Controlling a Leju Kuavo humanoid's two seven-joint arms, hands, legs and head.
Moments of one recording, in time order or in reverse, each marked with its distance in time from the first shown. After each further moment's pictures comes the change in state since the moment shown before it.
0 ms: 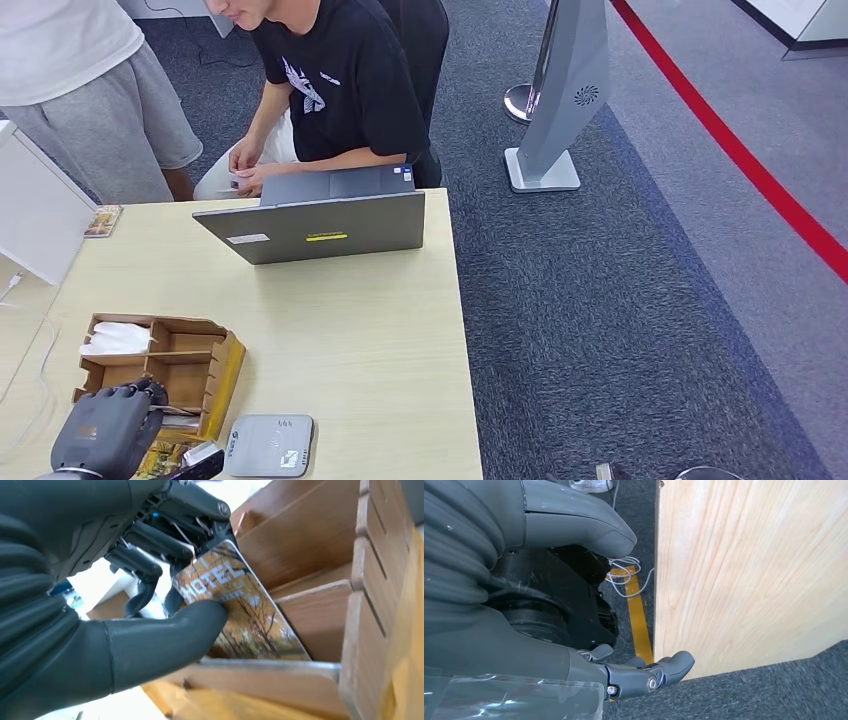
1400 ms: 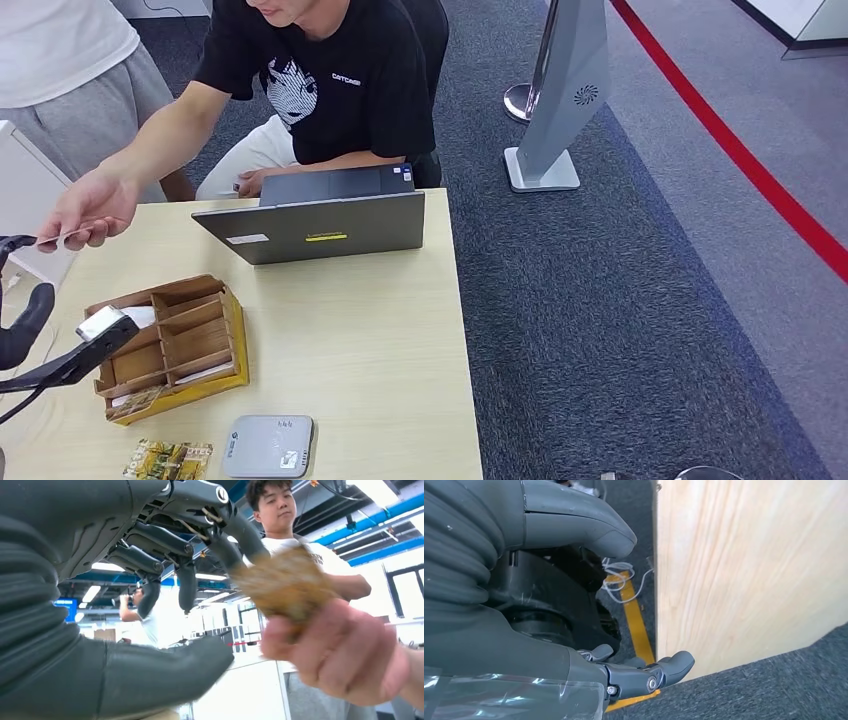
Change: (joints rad) left arm -0.295 -0.059 0.248 -0.164 0.053 0.029 -0.050; right arm 0.056 0.000 0.082 -0.036 -0.117 -0.095 0.000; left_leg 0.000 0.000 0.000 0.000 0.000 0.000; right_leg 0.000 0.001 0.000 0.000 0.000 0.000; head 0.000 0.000
